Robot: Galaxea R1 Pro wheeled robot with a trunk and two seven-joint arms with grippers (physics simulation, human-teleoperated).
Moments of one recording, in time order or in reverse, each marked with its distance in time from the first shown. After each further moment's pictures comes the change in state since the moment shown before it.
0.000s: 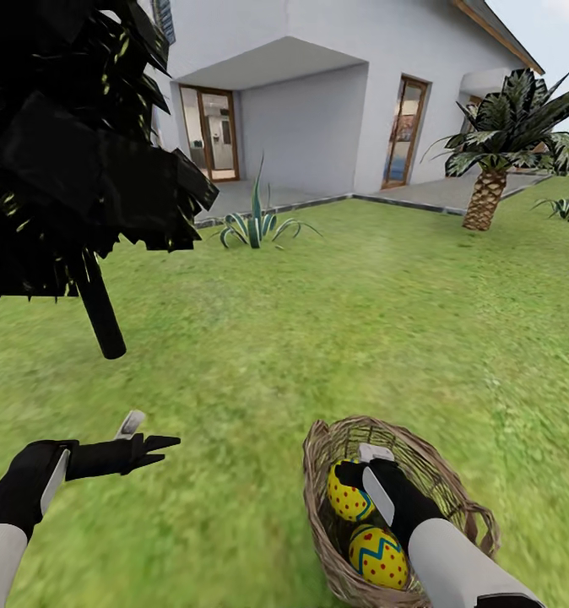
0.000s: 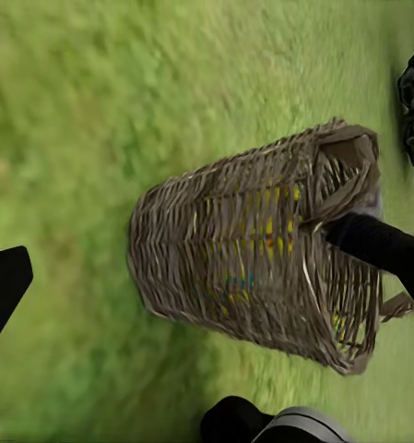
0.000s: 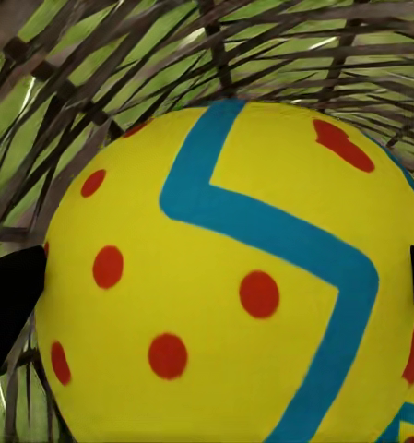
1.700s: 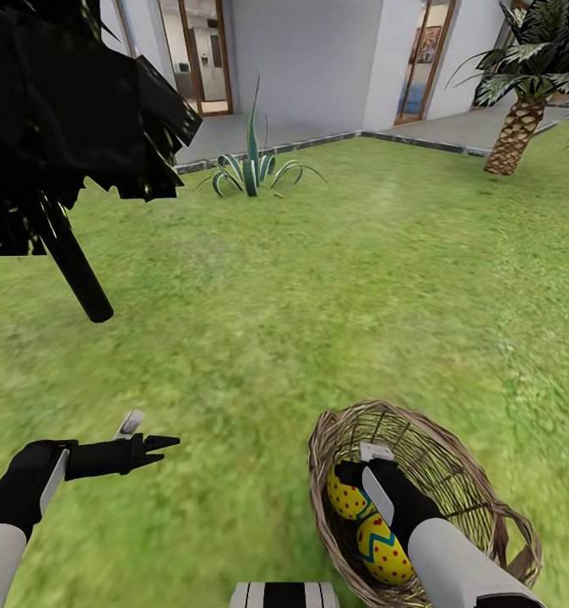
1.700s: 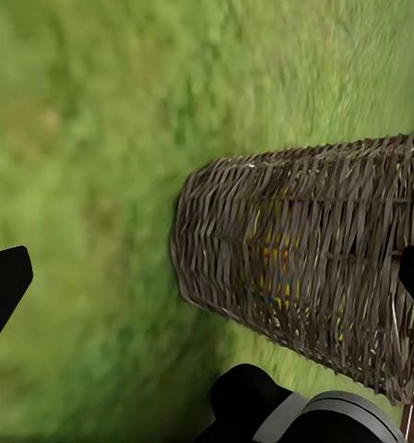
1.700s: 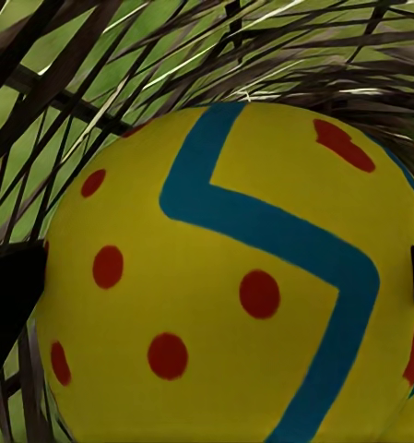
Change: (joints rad) left arm 0.000 0.002 -0.002 0.000 0.001 -0.005 0.002; right arm 0.000 0.002 0.002 -0.001 0.011 -0.007 0.001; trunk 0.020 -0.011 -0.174
